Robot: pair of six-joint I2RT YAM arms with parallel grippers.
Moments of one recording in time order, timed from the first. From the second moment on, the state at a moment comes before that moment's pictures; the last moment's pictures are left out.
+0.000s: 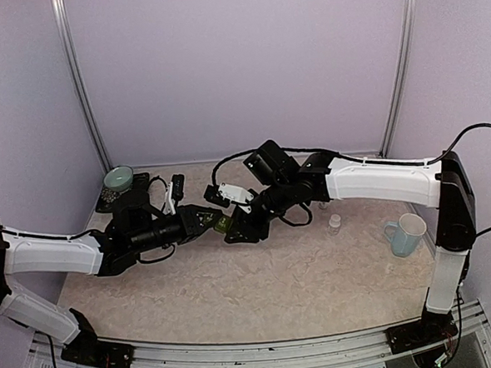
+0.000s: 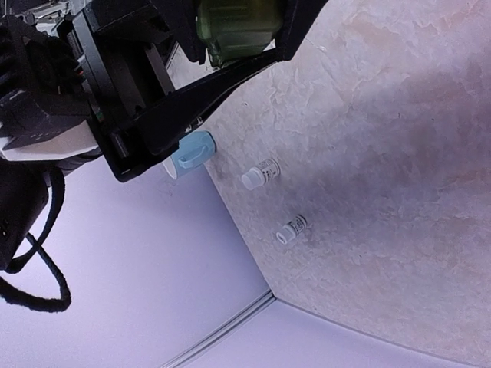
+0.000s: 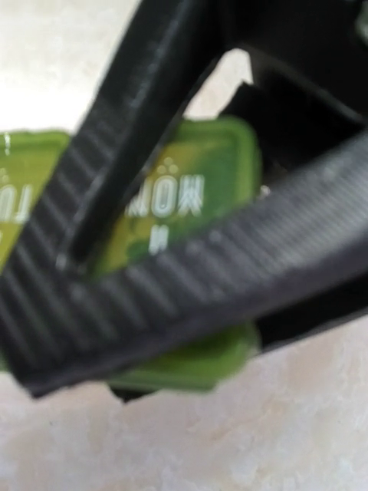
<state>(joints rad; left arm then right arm) -0.75 1.35 0.60 0.56 0.26 -0.85 0.96 1.87 1.58 -0.51 -0.34 -0.29</state>
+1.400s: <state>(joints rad) -0.76 1.35 0.56 0.58 0.28 -0.78 0.87 1.88 1.66 -0.62 -0.67 -0.25</state>
